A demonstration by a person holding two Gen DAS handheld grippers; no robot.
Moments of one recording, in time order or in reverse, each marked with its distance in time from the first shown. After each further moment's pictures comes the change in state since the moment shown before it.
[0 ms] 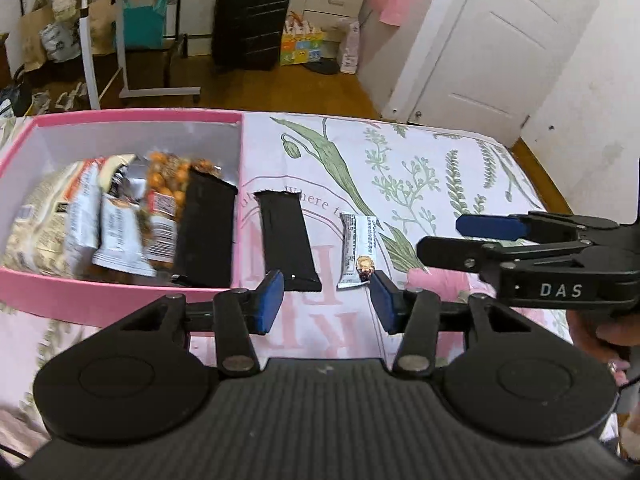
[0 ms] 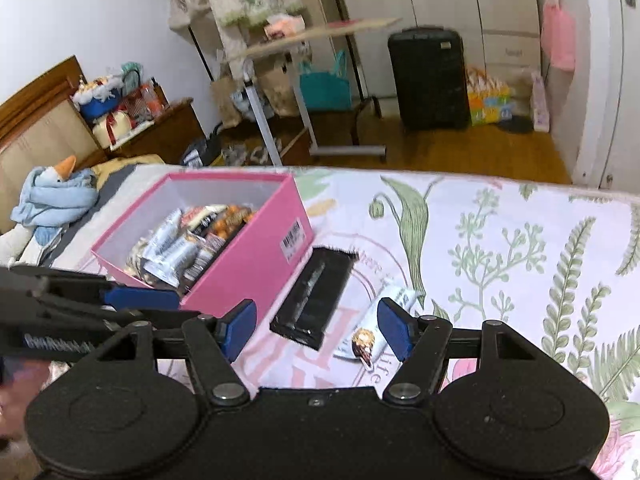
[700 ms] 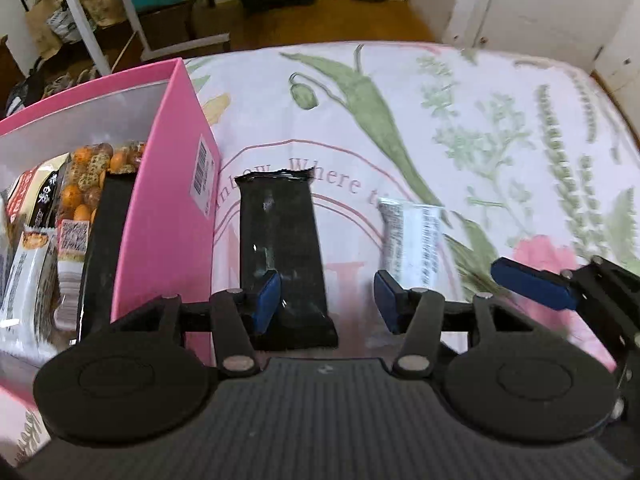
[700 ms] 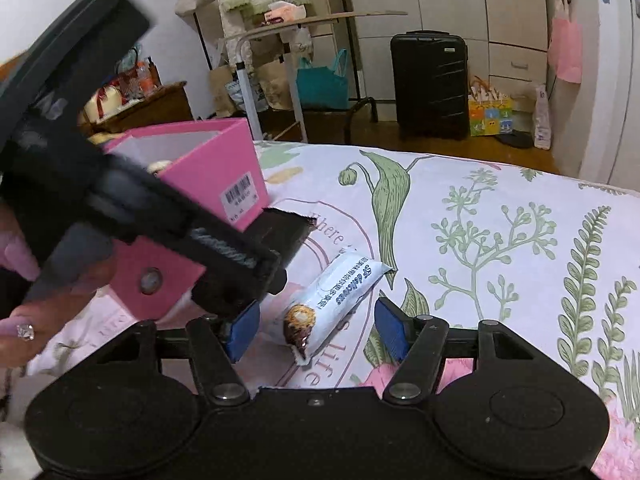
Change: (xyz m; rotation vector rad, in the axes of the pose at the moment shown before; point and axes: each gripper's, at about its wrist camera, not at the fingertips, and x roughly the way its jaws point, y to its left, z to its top) left arm 0.158 -0.030 0.040 0.060 0.237 0.238; right arm 0.074 -0.042 -0.047 -0.110 -0.052 -0.048
